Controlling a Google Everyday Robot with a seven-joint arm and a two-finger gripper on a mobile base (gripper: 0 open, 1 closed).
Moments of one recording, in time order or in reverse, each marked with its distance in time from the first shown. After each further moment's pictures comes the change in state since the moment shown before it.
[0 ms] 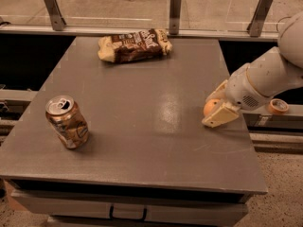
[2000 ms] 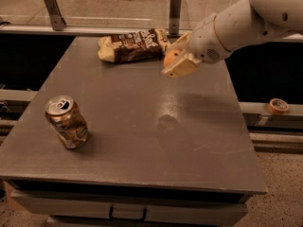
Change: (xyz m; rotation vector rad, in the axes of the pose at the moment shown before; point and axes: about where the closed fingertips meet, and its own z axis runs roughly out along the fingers) arm -0.156 -0.054 -0.018 0.092 -0.305 -0.205
